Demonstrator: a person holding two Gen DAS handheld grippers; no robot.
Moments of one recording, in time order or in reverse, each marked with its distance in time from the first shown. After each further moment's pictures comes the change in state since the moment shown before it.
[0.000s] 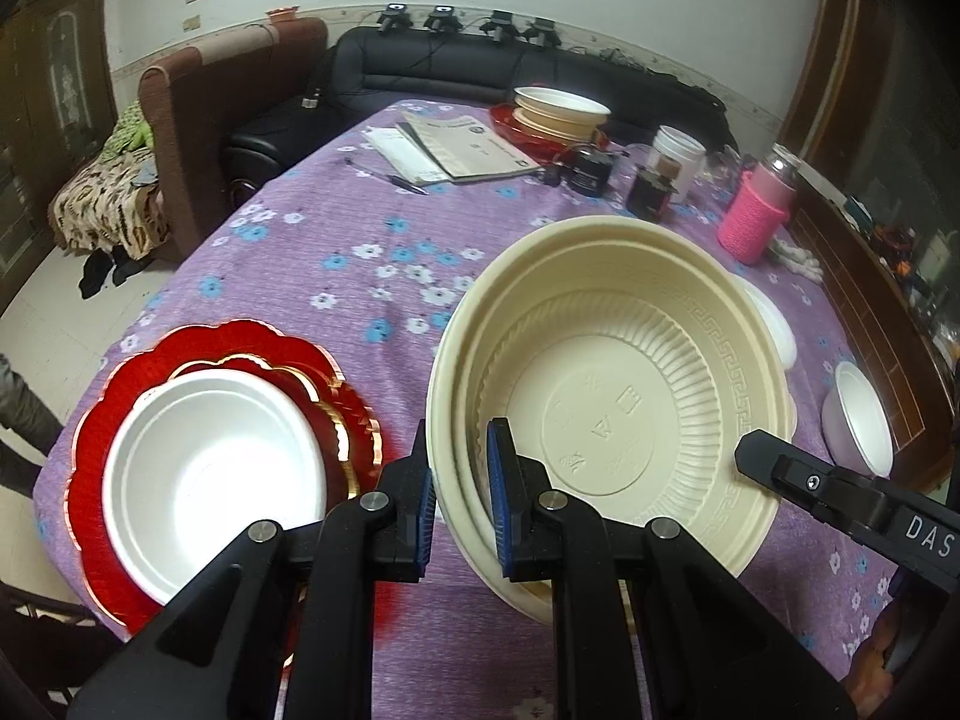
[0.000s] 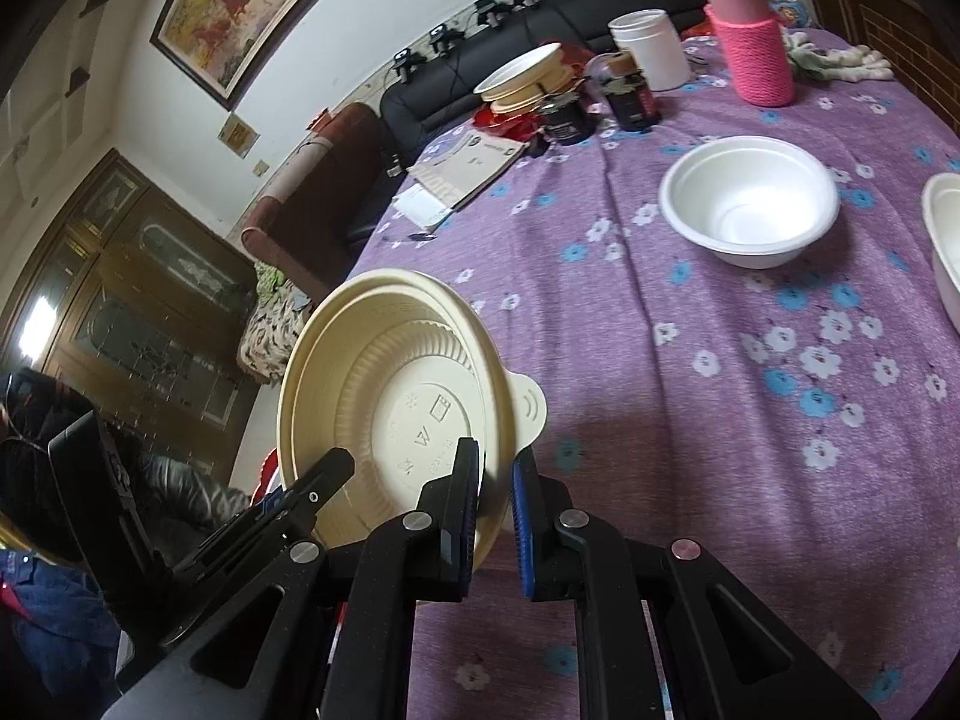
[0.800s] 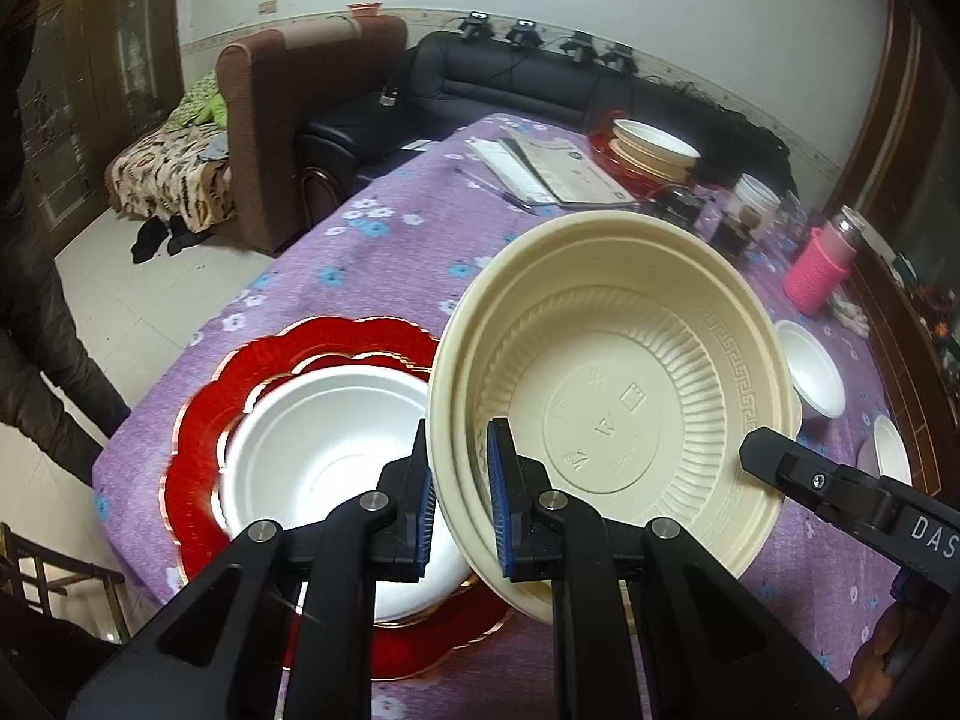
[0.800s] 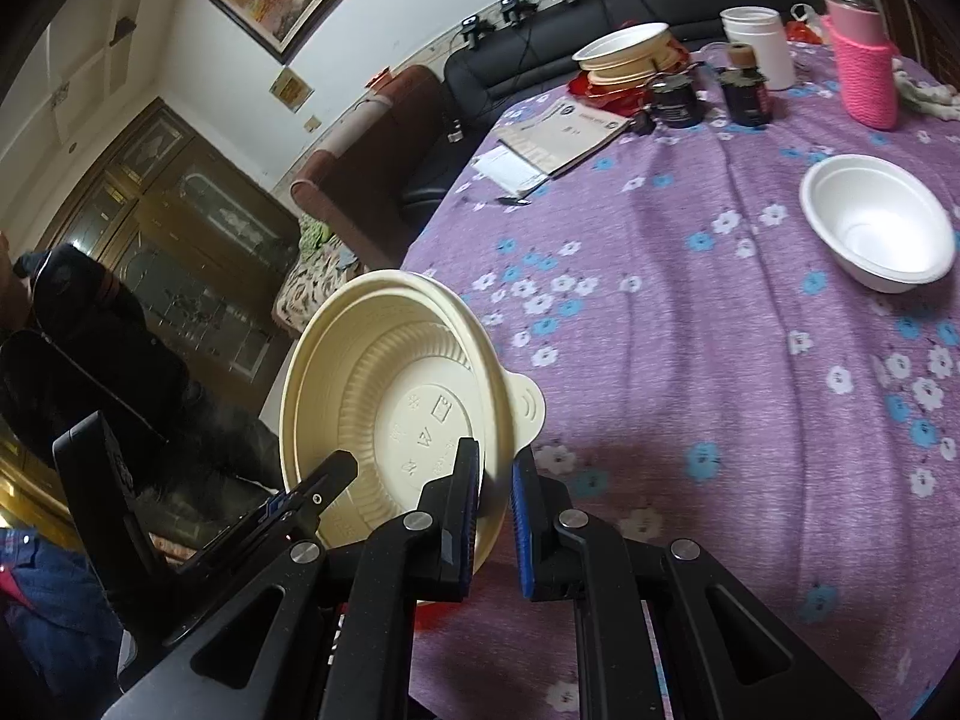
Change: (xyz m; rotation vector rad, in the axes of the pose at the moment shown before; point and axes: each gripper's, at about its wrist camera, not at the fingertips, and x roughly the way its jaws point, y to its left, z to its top) left arm -0.017 0.067 -0.001 -0.120 -0.024 0.100; right arm 0.037 0.065 -0.003 -0.113 0.068 0.085
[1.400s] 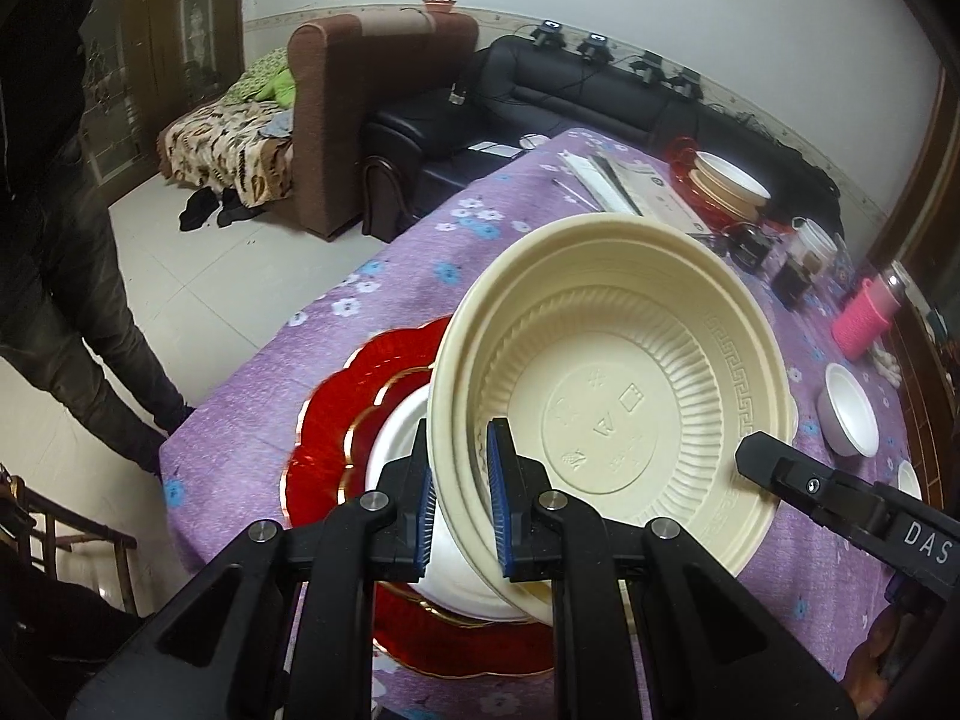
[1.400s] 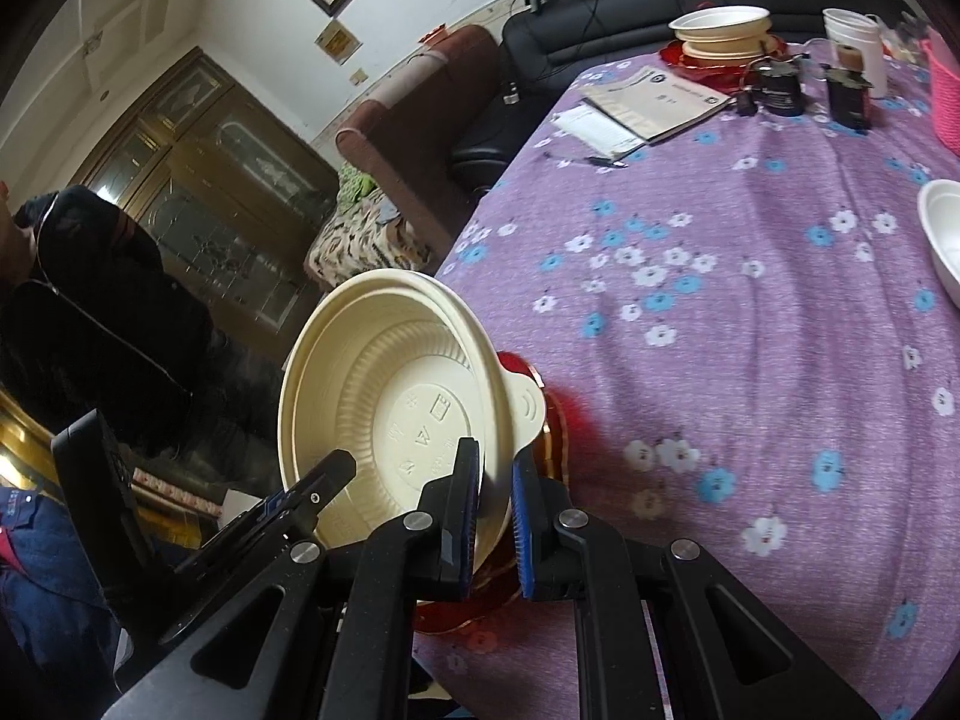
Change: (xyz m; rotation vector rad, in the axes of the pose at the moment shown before) left arm -0.005 0.066 -0.001 -0.112 -0.003 0.077; right arm 0.047 0.057 -0.007 -0.092 0.086 0.060
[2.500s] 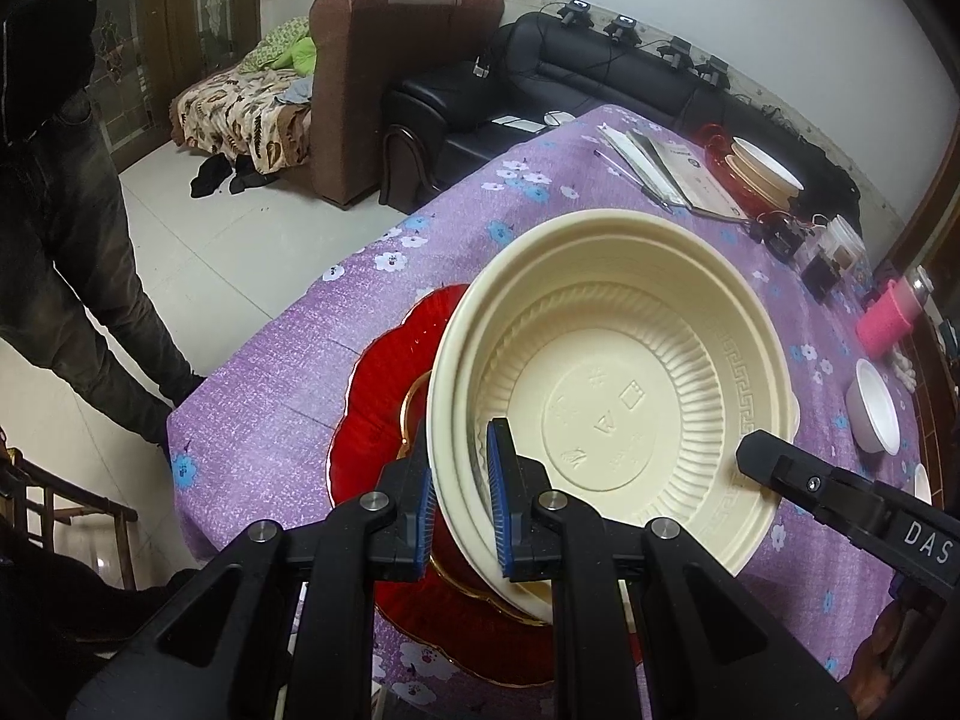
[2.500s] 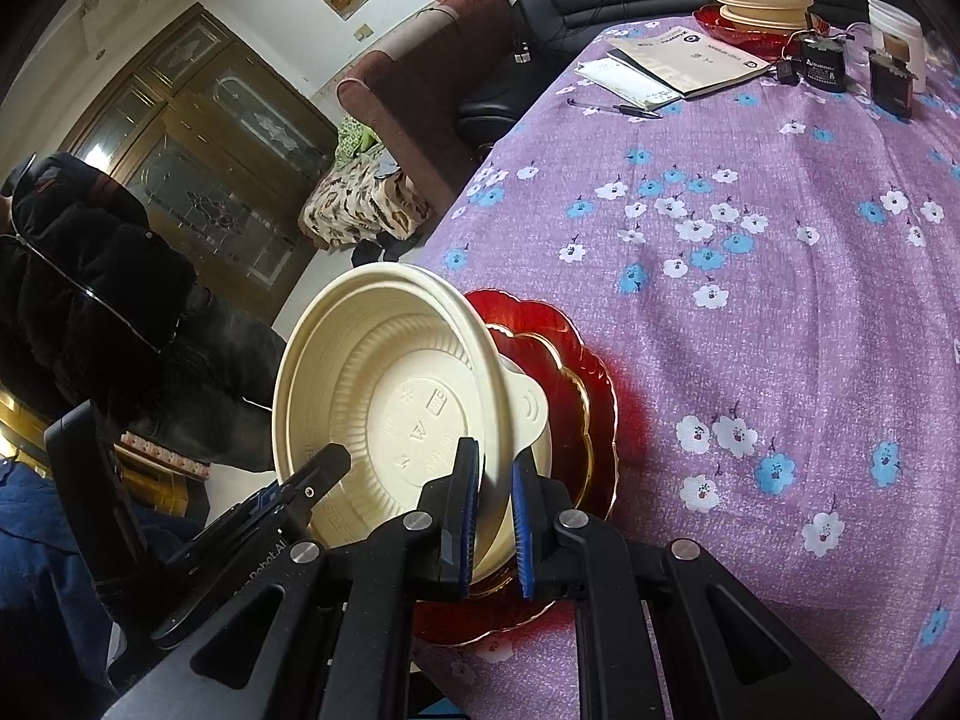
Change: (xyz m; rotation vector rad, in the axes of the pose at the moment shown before) left arm 0.022 0.028 -0.009 -0.036 0.061 0.013; right arm 0.042 0.015 -0.009 -0.037 0.090 -0.032
